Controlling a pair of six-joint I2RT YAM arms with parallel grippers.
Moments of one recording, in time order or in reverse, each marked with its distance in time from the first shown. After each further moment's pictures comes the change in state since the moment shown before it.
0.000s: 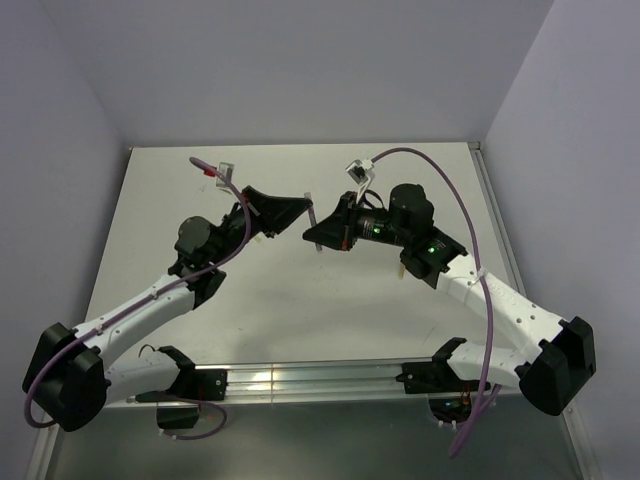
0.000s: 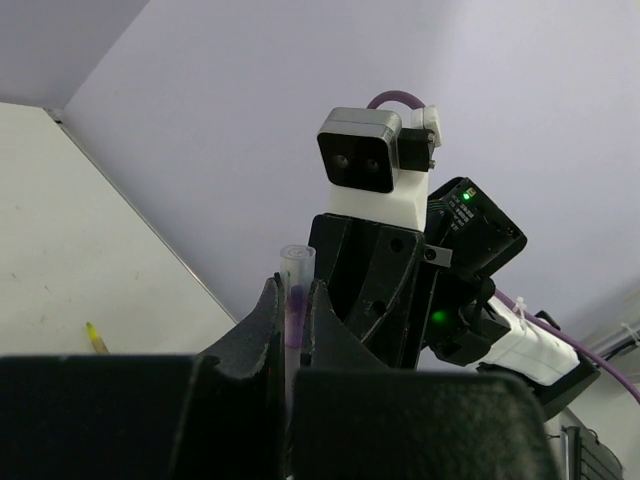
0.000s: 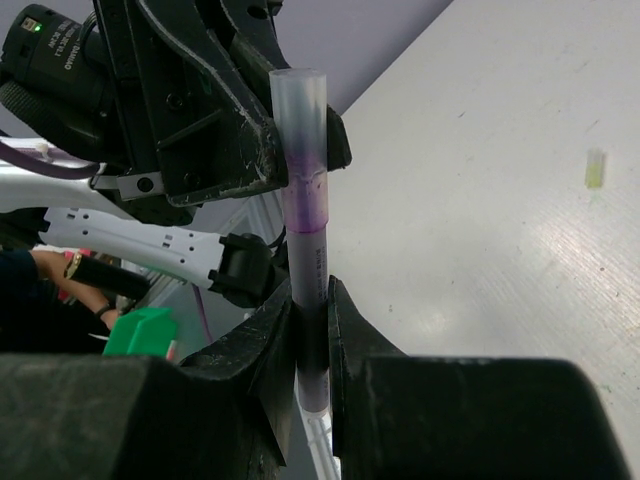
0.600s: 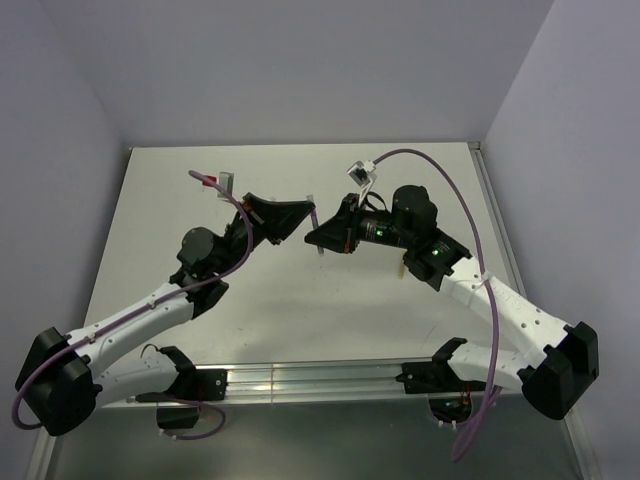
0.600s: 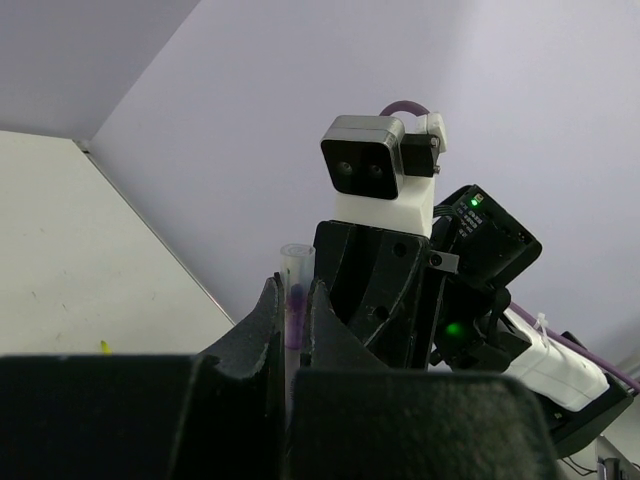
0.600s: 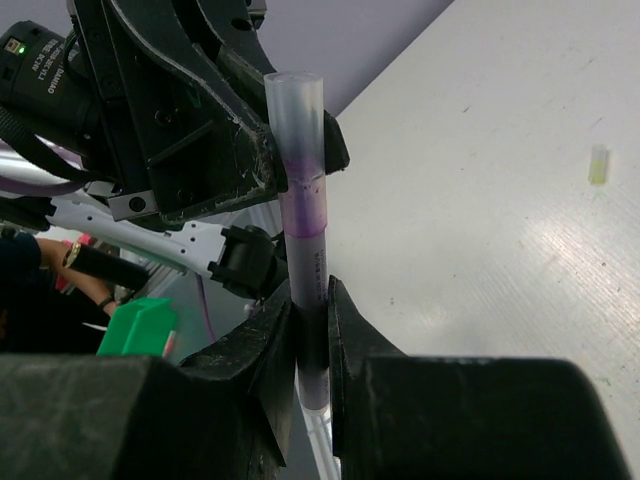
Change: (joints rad) left arm -0.113 -0.048 -0.027 -0.020 -0.183 0.098; right arm 0.001 -0.026 -0.005 -0.029 -0.010 -0.019
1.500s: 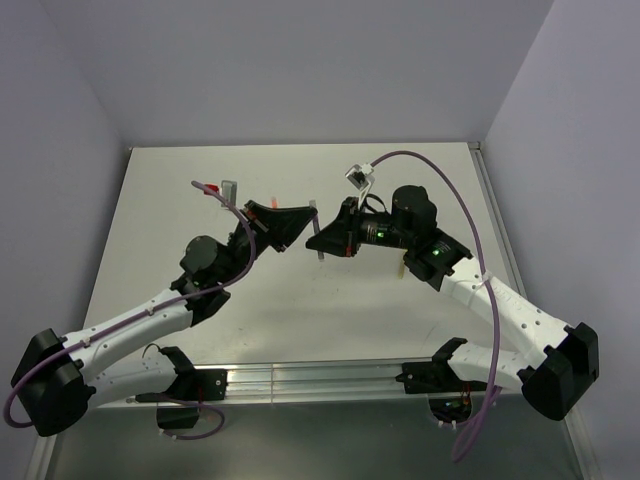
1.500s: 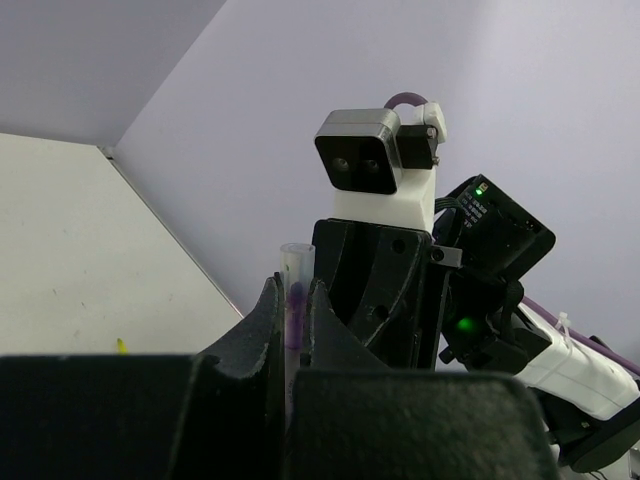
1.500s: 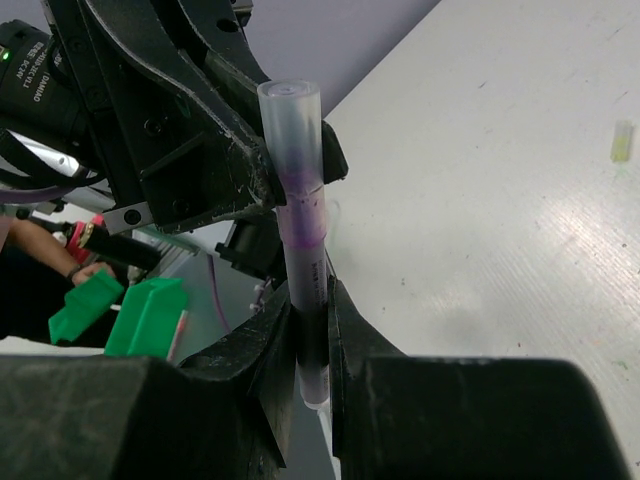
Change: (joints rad) left arm -0.090 -0.035 -0.021 -0.029 -0.132 0.078; right arm -0.005 -0.004 0.000 -0.033 -0.047 0.001
